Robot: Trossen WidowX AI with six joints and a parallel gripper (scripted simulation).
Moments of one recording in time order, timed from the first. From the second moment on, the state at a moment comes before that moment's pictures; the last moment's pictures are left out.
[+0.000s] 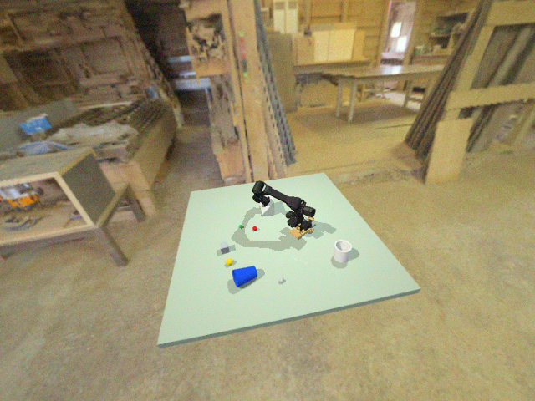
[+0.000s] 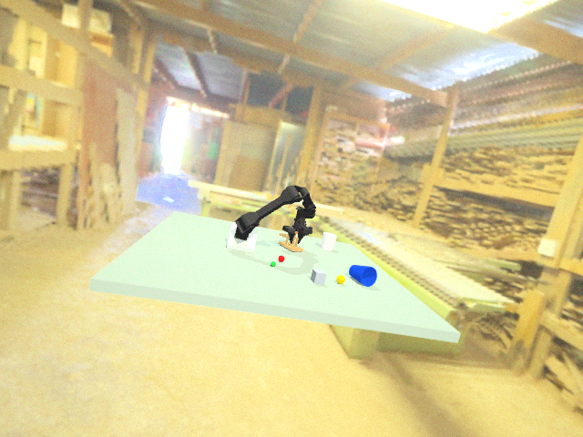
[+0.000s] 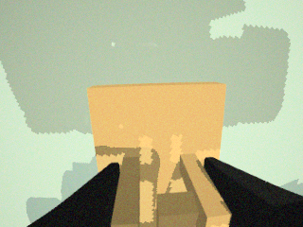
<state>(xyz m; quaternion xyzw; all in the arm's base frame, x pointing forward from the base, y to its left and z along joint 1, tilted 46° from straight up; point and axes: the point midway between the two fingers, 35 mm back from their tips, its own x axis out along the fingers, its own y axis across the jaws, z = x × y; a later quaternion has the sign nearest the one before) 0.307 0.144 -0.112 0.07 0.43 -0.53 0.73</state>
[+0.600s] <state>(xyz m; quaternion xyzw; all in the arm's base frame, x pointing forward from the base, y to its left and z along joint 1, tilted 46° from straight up) 0.306 0.141 -0.114 0.10 0.41 -0.54 0.73</state>
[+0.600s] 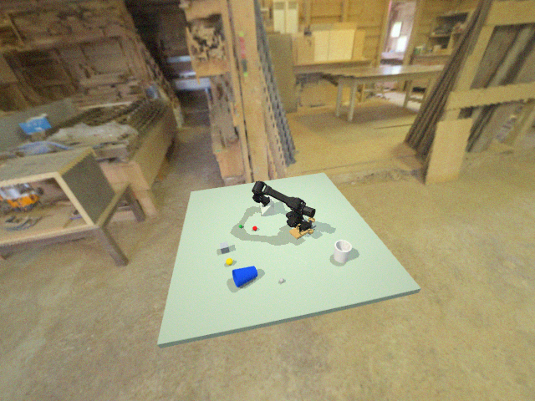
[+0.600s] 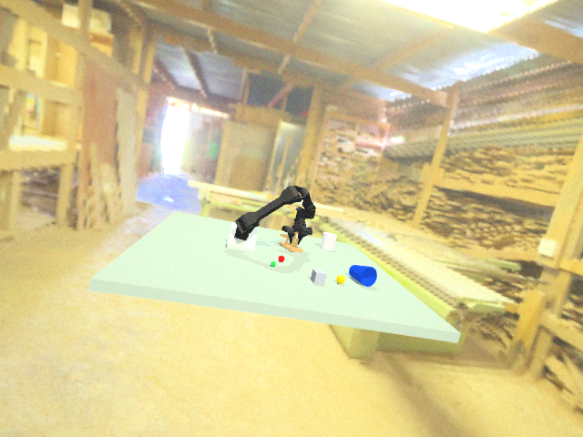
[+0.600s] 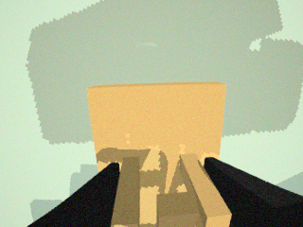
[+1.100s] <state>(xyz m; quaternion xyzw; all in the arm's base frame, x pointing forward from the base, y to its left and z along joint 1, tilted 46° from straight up) 0.302 0.198 -0.061 0.10 0.41 -0.54 0.73</state>
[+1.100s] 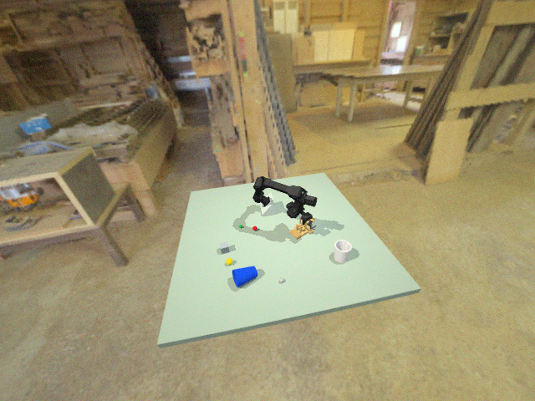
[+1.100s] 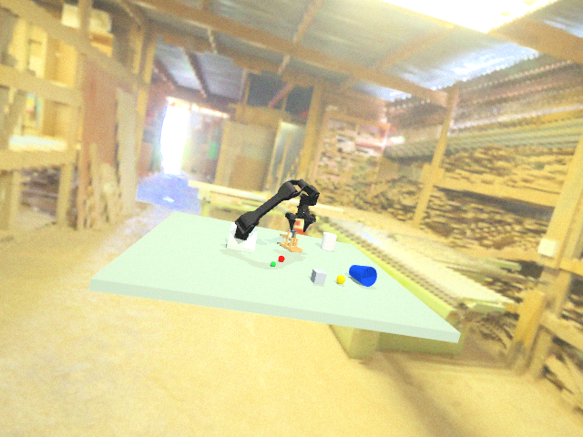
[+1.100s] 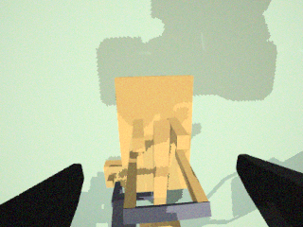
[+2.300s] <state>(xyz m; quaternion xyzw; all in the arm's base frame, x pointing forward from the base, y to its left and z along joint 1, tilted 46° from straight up) 0.305 0.165 -0.091 0.10 0.41 -0.54 0.73</state>
